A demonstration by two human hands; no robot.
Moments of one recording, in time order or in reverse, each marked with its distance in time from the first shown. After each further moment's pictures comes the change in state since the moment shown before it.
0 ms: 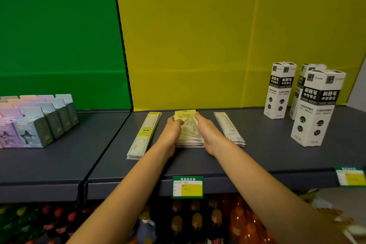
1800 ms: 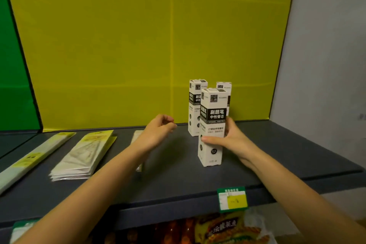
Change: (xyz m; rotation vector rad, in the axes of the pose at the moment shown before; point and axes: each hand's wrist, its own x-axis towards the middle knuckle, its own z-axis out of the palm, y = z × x) left_hand -0.001 0.035 0.199 0.286 -0.203 0.407; right_hand -0.035 -0.001 -0.299 -0.152 0.054 -0.393
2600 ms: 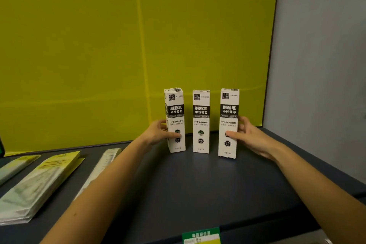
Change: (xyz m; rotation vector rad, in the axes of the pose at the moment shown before) left_hand 0.115 -0.006 0.068 0.055 -0.120 -0.206; right_hand 0.078 0.040 -0.132 0.046 -0.025 0.078
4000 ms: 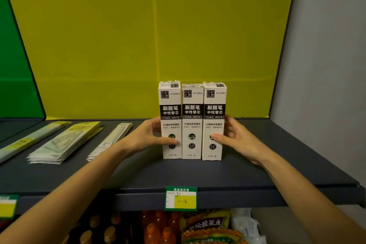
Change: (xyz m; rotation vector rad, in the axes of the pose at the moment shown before) left_hand -0.127 -0.002 0.009 0.059 -0.071 0.247; right_hand -0.051 0.017 0.015 -0.063 -0.284 -0.235
